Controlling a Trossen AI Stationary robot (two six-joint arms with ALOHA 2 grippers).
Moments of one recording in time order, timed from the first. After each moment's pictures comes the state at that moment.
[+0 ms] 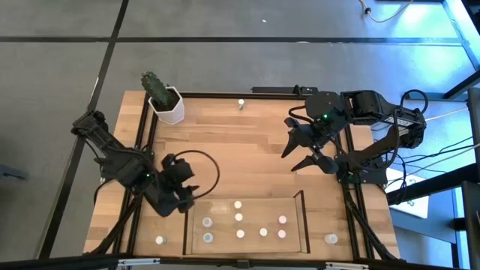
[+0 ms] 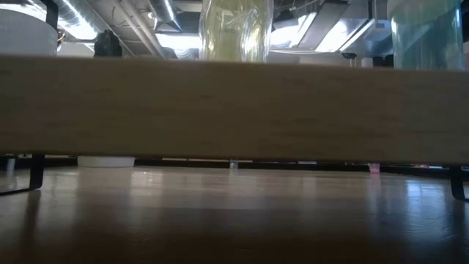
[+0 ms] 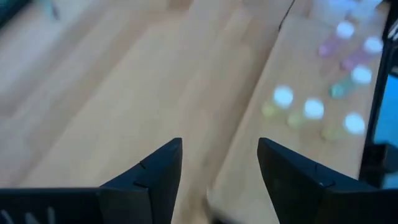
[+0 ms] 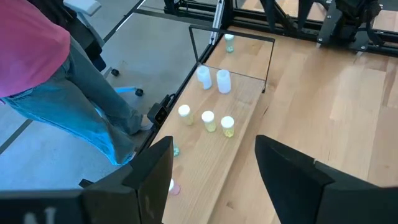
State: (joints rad) left arm -0.69 1.38 1.41 -1.18 -0.62 -1.12; right arm 0.06 1.42 1.87 -1.17 -0.48 -0.16
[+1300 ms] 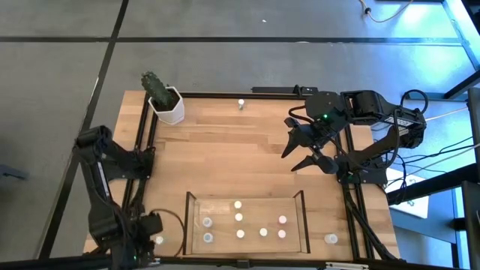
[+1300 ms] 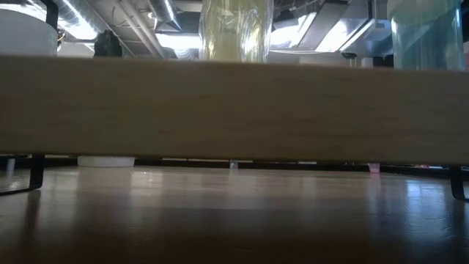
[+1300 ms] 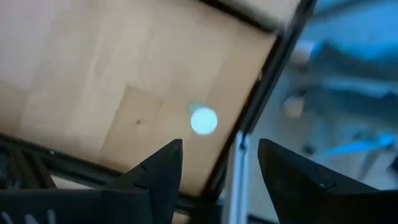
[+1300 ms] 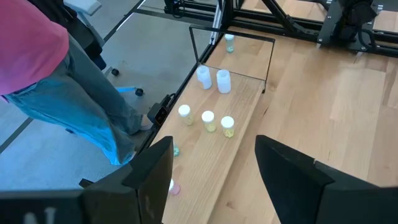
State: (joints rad) left arm -1.16 1.59 1.41 -1.19 -0.17 -1.62; right arm 0.06 1.42 1.87 -1.17 -0.48 -0.16
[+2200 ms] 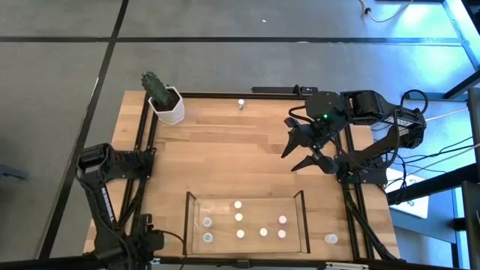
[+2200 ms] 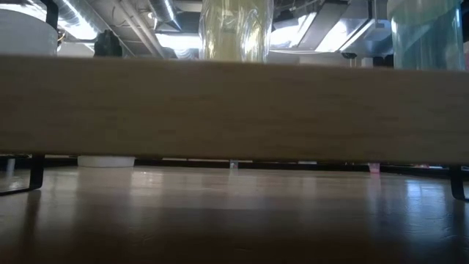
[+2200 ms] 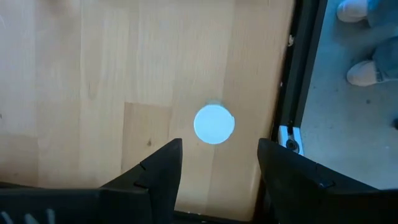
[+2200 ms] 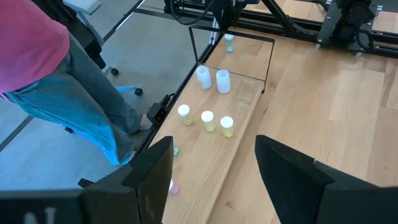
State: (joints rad) left arm -1.22 1.80 1.41 -1.15 -0.22 -1.39; right arm 0.06 1.42 1.87 -1.17 -0.48 -0.17
